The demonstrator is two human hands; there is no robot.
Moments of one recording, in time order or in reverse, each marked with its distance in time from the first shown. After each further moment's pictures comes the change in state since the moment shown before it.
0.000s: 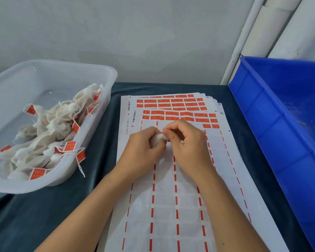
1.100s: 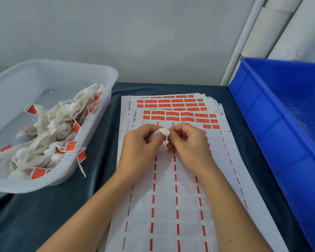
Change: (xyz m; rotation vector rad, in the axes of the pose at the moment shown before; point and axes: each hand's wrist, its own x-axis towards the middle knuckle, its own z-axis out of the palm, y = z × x) left_hand -0.004 0.007 0.000 -0.215 0.172 0.027; right_hand 0.001 0.002 -0.004 0.291 -0.123 0.327
